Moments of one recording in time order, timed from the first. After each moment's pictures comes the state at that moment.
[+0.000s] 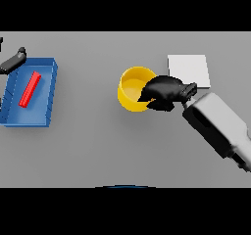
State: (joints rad) left arm -0.50 0.48 0.12 -1.24 -0.36 -0.19 0.51; right arm -0.69 -0.46 0.60 -1.33 0.63 0.58 -0.10
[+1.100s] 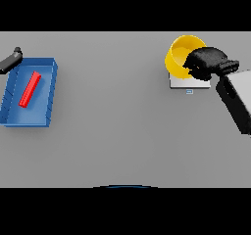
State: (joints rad) left arm -0.49 0.49 0.15 -1.27 -0.33 -0.20 0.55; right arm -0.85 -0.56 0.50 -0.84 0.68 0.35 -0.13
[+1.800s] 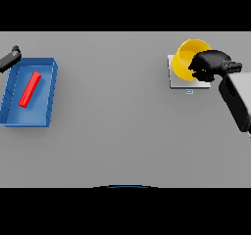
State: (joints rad) left arm -0.51 0.49 0.15 -1.25 -0.33 -0.21 0.57; right arm -0.88 -0.55 0.50 -0.68 0.67 0.32 -0.15
